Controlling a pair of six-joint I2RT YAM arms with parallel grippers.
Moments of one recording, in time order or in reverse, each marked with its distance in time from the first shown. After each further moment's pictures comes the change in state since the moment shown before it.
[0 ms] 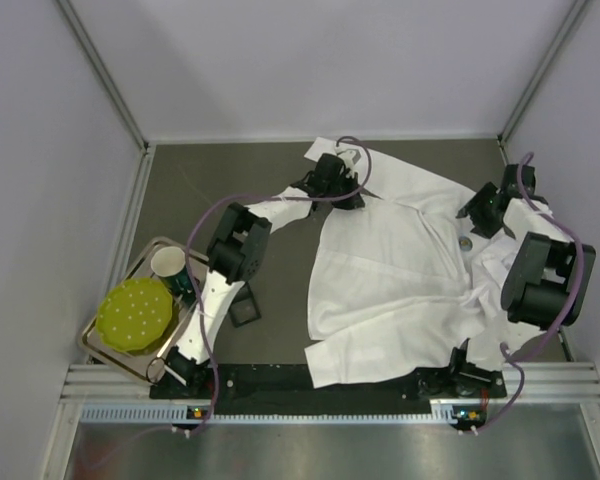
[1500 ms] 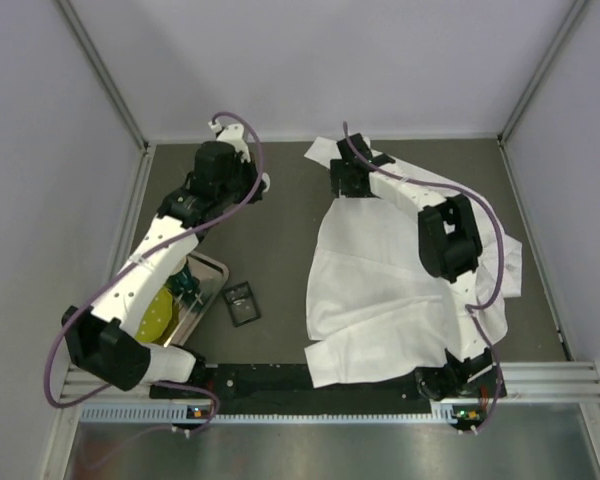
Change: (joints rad) left arm 0.195 -1.078 -0.552 -0.403 -0.340 0.066; right arm 0.755 0.536 0.723 -0.114 0.348 -0.171
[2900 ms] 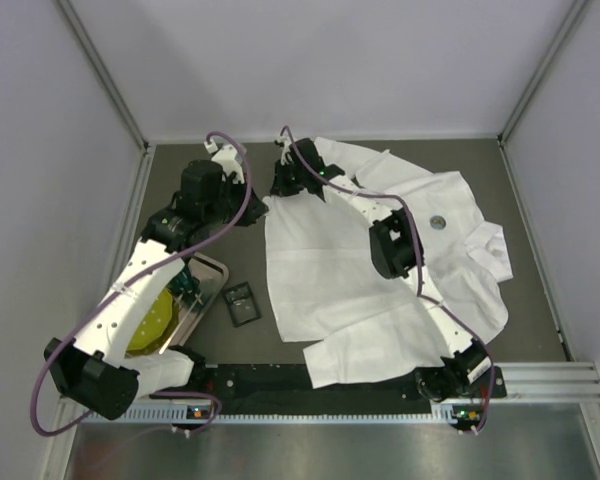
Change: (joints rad) left arm 0.000 -0.204 -0.165 -0.097 0.161 -0.023; right arm 0.166 0.547 0.663 0.151 -0.504 -0.046
